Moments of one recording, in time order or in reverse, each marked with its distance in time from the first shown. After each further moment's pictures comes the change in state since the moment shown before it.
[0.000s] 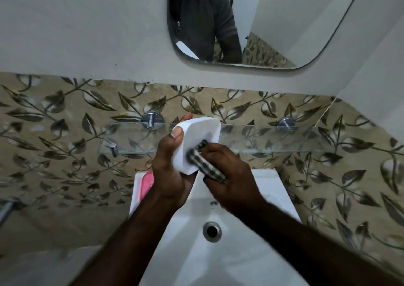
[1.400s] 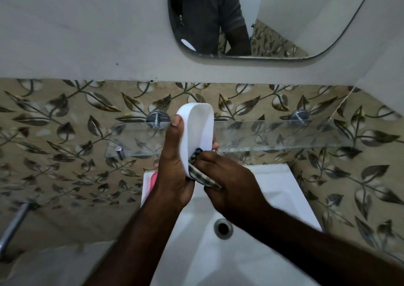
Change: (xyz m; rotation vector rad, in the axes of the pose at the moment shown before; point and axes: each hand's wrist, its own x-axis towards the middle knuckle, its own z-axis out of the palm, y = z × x) left_hand 0.014 0.002 -0.013 0.127 0.176 -0.083; right_hand 0.001 -0.002 0.016 -0.170 -0.103 -0.089
